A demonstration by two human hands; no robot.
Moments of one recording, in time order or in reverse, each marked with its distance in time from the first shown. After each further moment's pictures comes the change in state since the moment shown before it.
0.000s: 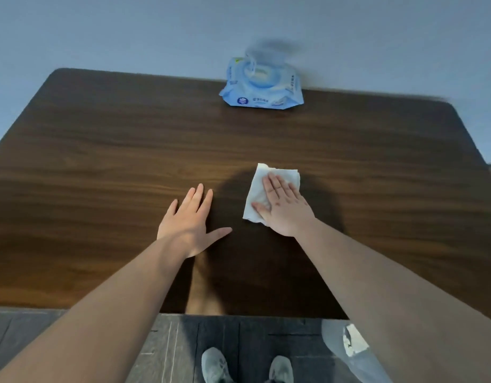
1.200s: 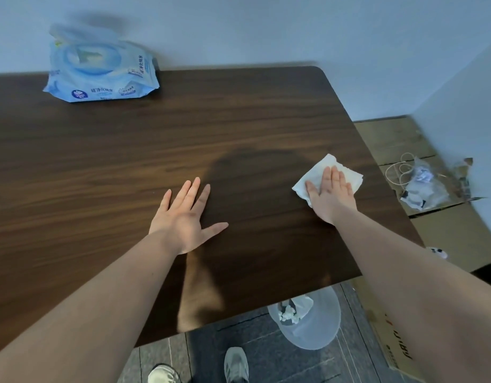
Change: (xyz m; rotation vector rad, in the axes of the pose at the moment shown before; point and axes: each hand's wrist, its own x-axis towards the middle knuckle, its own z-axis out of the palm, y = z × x) left_hand 0.067 0.227 0.040 0.142 -0.063 0.305; right_hand -0.131 0.310 0.014 0.186 0.082 0.755
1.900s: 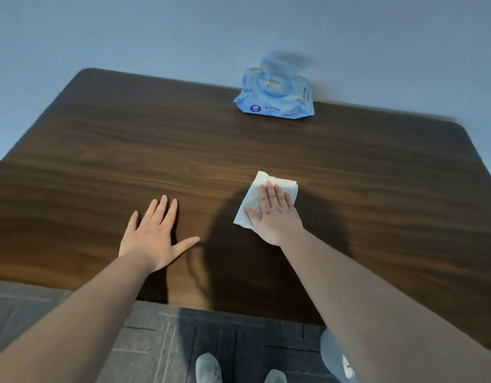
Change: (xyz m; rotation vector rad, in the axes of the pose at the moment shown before) left_hand -0.193 -0.241 0.021 -0.092 0.083 -0.498; right_hand -0.142 -0.337 0.065 -0.144 -0.100 -0.727
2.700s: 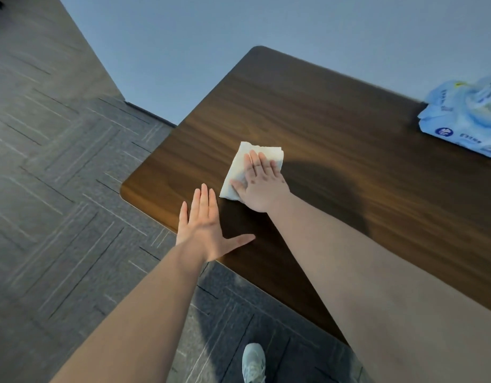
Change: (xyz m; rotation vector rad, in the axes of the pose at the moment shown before) left_hand -0.031 -0.170 0.024 -0.244 -0.043 -0.420; right_hand 0.092 -0.322 0.020 -0.175 -0.065 -0.505
